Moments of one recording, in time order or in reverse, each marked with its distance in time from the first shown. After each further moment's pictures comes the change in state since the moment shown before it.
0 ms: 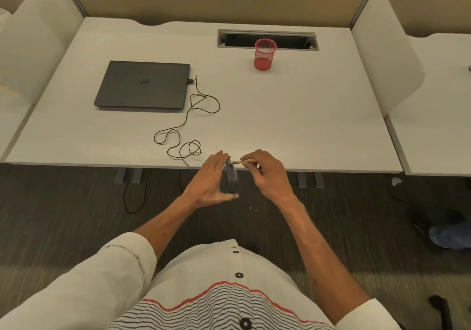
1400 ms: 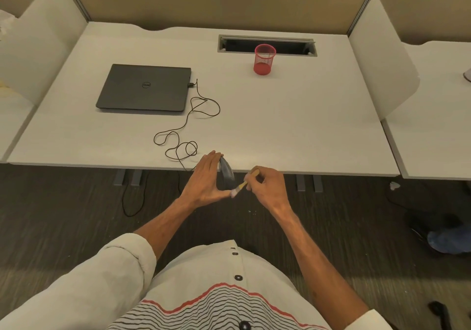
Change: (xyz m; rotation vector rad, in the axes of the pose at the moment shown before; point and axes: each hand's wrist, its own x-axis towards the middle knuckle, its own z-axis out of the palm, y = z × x) left_hand -0.006 0.003 -0.005 -0.025 0.053 -0.105; right_hand -0.025 -0.004 0.015 0.124 0.025 0.330
